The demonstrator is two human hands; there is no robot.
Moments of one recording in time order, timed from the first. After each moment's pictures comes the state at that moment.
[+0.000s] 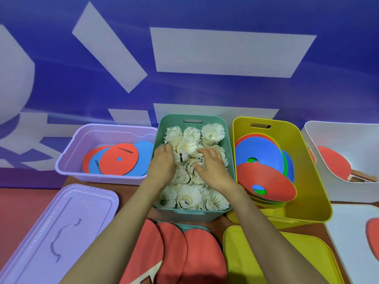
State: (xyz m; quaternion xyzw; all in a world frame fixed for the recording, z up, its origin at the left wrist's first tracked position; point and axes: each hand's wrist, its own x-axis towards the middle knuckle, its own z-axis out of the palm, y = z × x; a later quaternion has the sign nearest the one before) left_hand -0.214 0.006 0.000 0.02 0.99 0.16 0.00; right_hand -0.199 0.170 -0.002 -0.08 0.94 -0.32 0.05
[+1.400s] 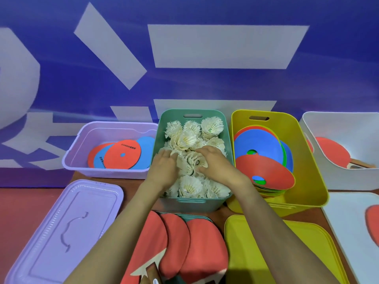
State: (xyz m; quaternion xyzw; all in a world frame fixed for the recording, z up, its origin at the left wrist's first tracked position) left_hand -0.180 0.003 0.009 0.09 0.99 0.10 0.07; right_hand -0.184 0.179 0.019 -0.14 0.95 -0.25 0.11
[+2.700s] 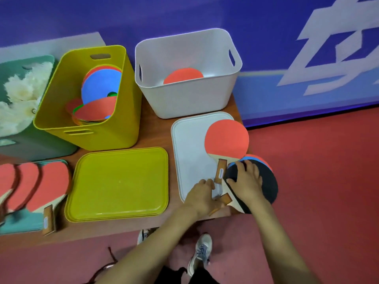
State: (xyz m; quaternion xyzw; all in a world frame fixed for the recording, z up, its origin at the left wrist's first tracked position) left_hand 0.120 0.571 -0.092 0.12 0.90 0.24 0.35; right_hand 0.126 0.723 -0.108 0.21 0.94 -0.22 0.16
